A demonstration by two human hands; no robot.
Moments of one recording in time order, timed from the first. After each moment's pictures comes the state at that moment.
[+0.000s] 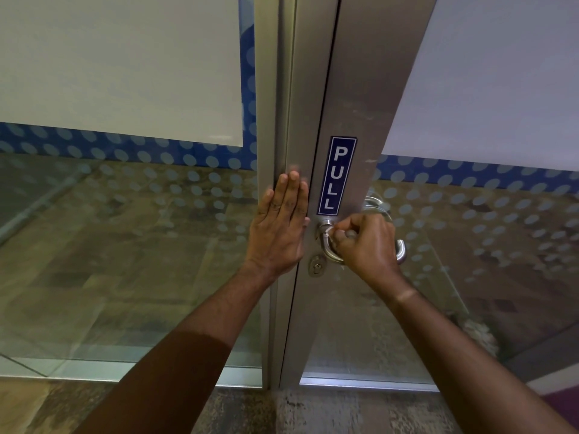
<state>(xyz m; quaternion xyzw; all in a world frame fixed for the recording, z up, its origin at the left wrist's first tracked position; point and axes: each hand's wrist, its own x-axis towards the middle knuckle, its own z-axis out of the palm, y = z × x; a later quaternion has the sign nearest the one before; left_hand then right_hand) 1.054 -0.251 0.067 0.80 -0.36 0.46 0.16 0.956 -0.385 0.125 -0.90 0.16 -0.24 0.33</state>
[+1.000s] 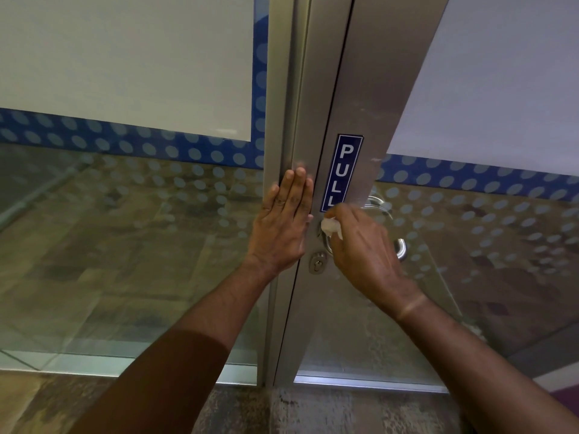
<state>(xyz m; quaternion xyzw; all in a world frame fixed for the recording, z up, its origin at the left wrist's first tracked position) 1.054 -0.248 0.069 0.81 -0.36 0.45 0.15 0.940 -0.369 0.135 -0.96 -0.02 -0.25 0.09</state>
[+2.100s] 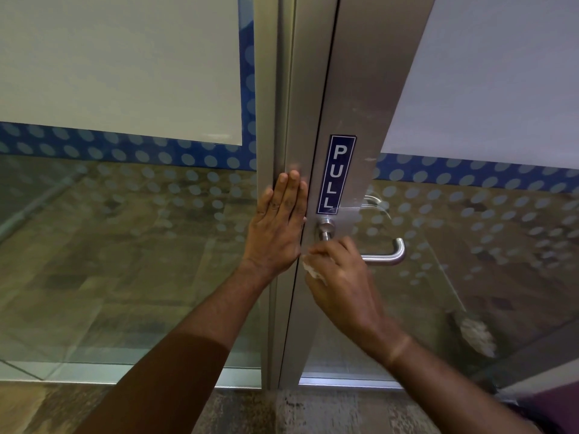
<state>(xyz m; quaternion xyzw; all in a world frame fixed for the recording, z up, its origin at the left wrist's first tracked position) 1.056 -0.247 0.067 0.80 -0.36 0.45 0.14 0.921 -0.353 0.087 -0.92 -0.11 -0.35 0.13</state>
